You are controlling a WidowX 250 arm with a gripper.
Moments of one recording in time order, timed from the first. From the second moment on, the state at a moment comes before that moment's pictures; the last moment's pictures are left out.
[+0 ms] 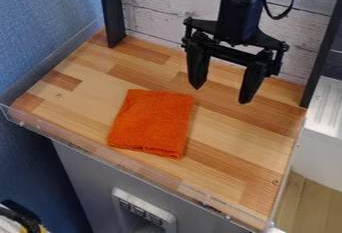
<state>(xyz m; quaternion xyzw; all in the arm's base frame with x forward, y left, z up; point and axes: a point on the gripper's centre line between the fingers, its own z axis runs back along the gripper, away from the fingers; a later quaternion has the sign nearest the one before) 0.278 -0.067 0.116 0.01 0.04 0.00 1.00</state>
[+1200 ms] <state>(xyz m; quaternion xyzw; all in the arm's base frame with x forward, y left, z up) 0.283 0.012 0.106 -0.01 -0.01 -0.06 1.00</state>
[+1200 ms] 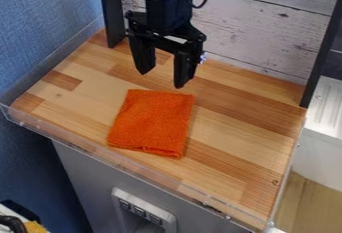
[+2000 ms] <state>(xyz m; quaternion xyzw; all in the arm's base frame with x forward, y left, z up) 0.290 0.028 0.085 -0.01 -0.01 -0.08 1.00</state>
